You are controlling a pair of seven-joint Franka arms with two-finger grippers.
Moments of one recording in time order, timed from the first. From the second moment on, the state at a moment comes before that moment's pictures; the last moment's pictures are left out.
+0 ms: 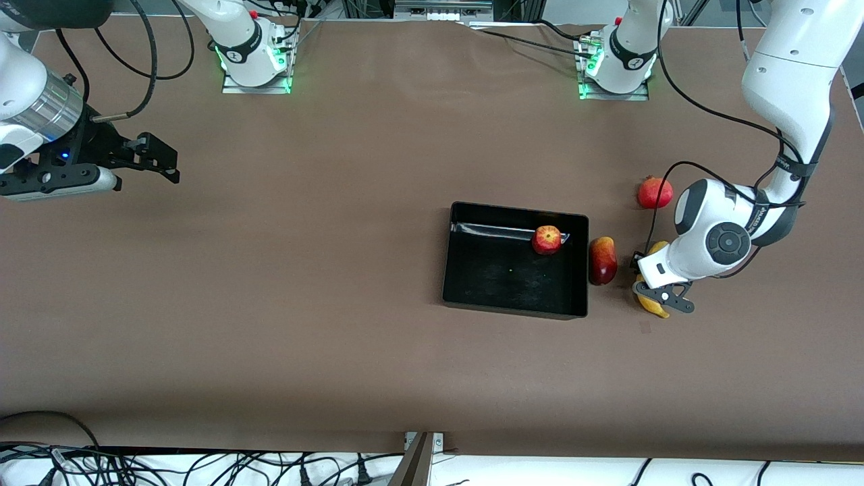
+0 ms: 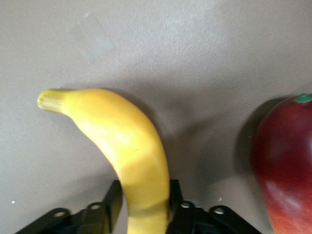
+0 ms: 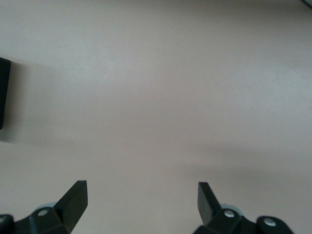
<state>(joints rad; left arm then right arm) 0.28 0.61 -0.31 -1.88 0.36 2.33 0.16 0.10 0.04 0.04 -1.60 0.03 1.68 0.00</state>
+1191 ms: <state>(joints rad) -0.05 0.65 -0.52 -1.60 0.15 2.12 -0.52 0.10 0.04 0.04 -1.60 0.03 1.68 0.00</state>
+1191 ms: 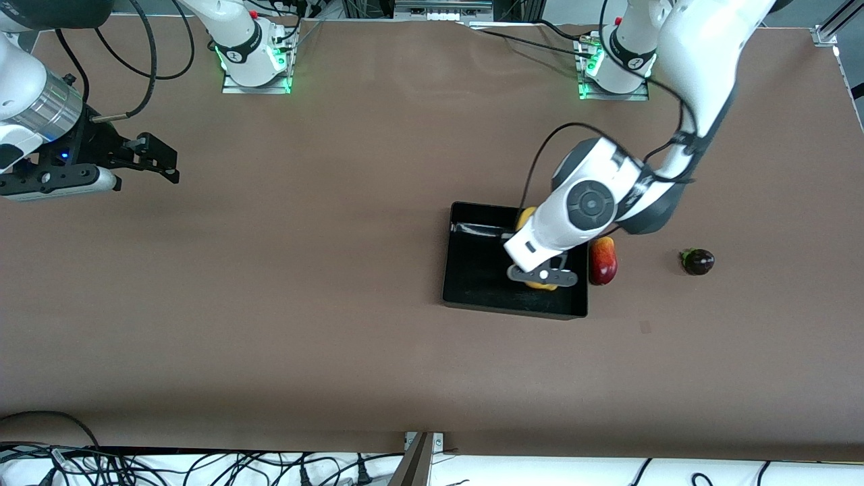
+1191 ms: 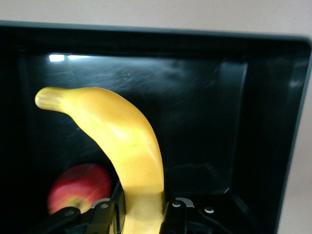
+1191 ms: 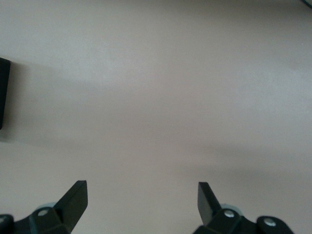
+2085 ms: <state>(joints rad) -0.11 0.80 -0.51 -1.55 0.15 2.23 -0.60 0.19 0.09 0.04 -1.61 0.00 1.68 0.04</state>
